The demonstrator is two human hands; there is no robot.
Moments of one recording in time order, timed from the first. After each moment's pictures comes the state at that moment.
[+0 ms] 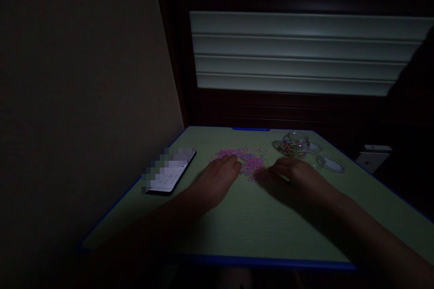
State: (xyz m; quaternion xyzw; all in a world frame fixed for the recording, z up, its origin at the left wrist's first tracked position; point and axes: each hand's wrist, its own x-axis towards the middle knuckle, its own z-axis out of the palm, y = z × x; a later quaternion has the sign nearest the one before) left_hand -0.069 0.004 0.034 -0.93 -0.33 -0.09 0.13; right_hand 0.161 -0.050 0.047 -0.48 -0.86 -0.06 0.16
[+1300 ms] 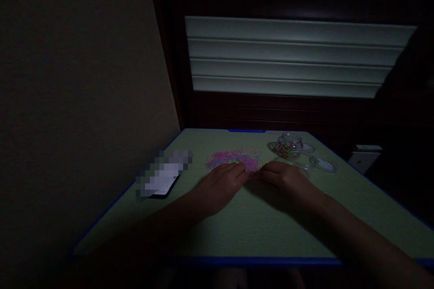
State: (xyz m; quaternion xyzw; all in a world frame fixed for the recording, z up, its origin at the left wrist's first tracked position) left_hand -0.057 0.000 0.026 -0.95 -0.22 -0.15 0.18; right_hand 0.155 -0.046 0.035 -0.40 -0.89 -0.09 0.22
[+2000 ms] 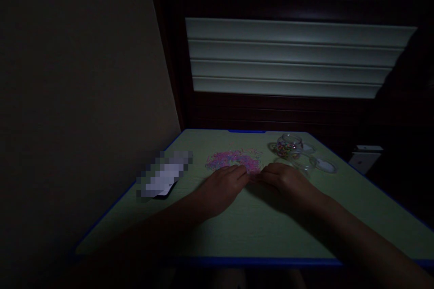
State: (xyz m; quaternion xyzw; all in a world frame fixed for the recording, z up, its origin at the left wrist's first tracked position) left_hand -0.055 -0.001 0.022 -0.95 -0.22 -0.15 0.15; right_hand 0.154 -0.046 0.036 -0.39 -0.89 -0.07 0.20
